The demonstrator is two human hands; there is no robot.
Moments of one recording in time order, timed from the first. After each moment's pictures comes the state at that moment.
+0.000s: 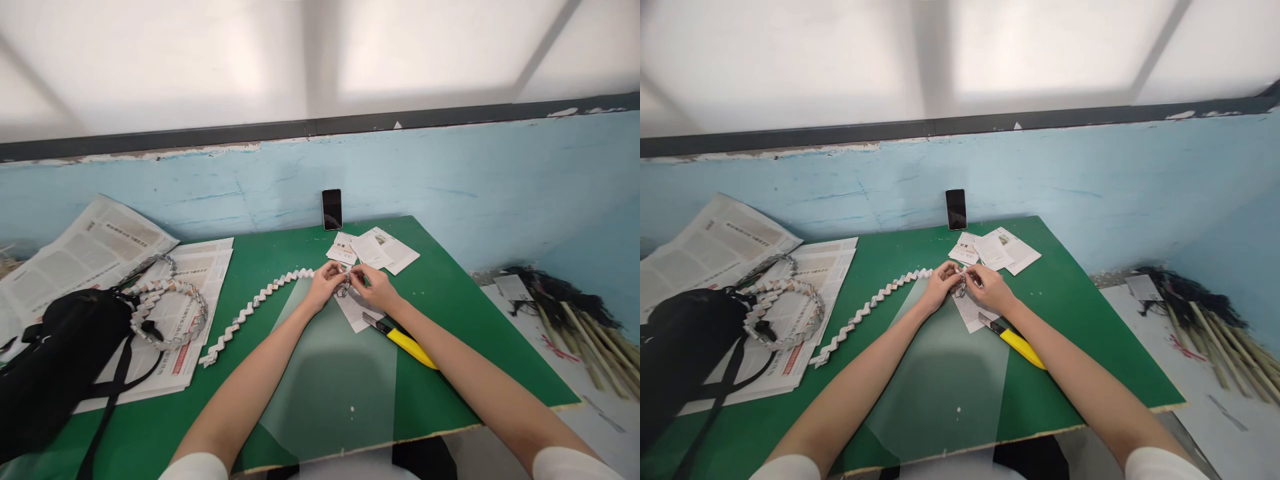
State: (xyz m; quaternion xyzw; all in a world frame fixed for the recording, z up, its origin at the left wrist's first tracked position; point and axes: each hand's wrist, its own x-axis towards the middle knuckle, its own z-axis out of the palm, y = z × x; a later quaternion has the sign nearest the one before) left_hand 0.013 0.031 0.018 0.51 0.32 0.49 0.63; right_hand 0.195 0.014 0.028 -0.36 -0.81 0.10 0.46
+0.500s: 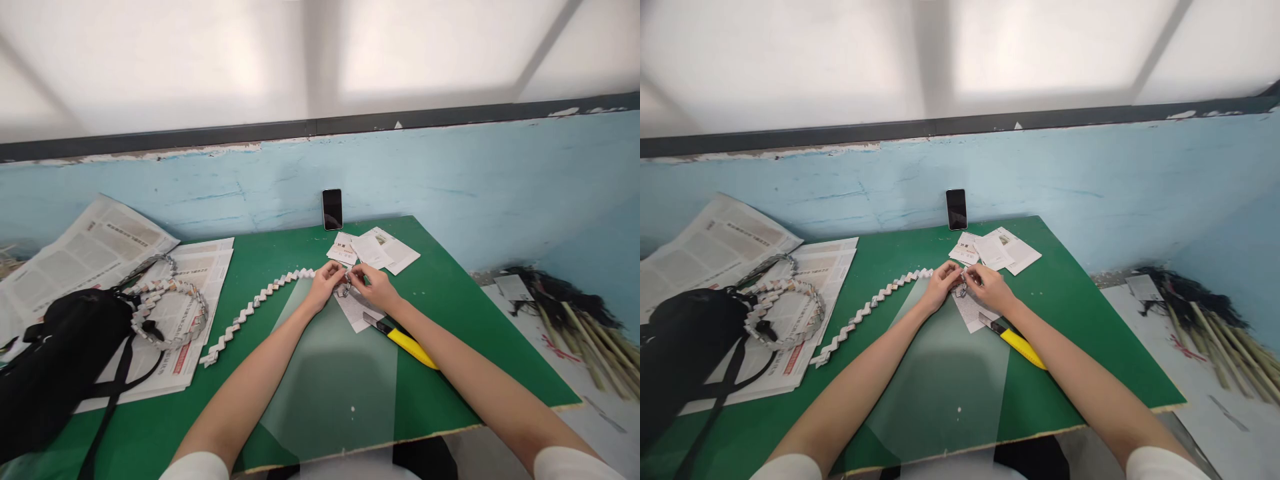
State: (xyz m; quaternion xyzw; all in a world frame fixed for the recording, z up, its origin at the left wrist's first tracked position) left_hand 0.012 0.034 0.015 0.52 0.33 0.49 0.62; right_hand 0.195 0.013 0.031 -0.39 -0.80 0.13 0.44
